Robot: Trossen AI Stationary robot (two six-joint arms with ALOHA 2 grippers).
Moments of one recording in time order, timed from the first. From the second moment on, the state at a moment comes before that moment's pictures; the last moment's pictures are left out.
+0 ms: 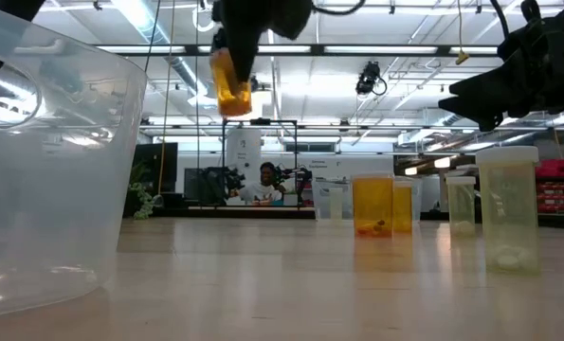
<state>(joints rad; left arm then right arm) -0.06 2.07 2.10 -1.55 -0.02 -0.39 -0.11 0.04 0.01 0.02 0.07 0.08</state>
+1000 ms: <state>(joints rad) -0.61 2.07 2.03 -1.56 -0.07 -1.19 -0.11 0.04 0.01 0.02 0.07 0.08</state>
